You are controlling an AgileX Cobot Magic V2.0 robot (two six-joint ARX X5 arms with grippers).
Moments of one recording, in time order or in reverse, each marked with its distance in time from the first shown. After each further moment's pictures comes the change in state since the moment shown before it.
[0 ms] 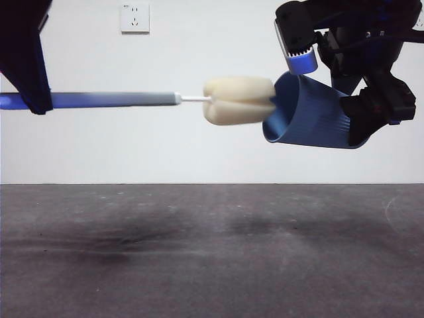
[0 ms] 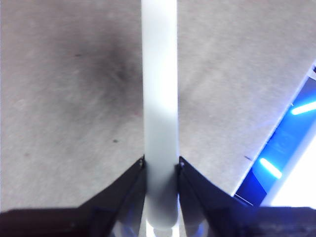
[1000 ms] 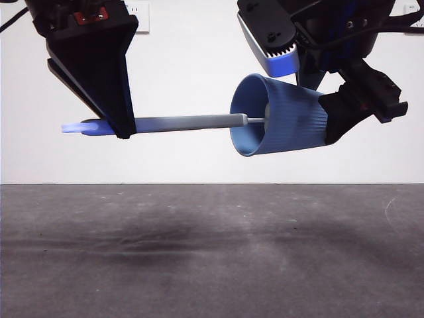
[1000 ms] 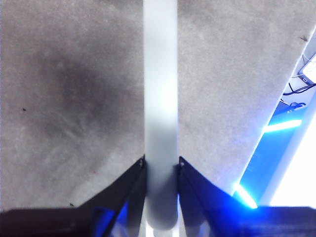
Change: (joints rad) left arm -0.063 0.182 0.053 0.142 0.120 -0.059; right arm 0.188 0.016 0.000 -0.013 0.078 -0.093
